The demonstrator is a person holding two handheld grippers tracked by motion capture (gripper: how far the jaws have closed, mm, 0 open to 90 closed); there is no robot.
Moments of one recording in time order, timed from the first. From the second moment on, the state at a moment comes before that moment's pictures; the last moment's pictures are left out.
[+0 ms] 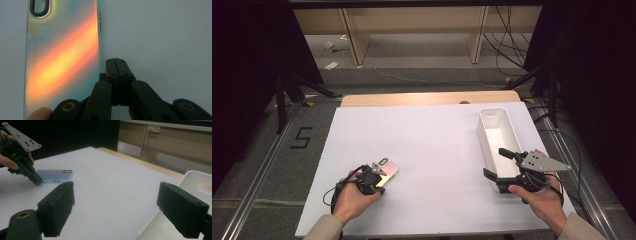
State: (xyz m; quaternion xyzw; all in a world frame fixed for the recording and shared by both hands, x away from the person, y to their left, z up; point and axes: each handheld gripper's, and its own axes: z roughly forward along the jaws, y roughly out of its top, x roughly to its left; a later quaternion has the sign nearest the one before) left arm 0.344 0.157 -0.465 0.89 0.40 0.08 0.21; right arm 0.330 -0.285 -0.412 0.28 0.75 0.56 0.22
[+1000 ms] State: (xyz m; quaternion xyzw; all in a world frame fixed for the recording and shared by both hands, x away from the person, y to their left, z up) left arm 0.380 0.171 -0.449 0.87 0.43 0.13 0.20; right arm 0.330 -0.286 -0.410 0.29 0.75 0.56 0.22
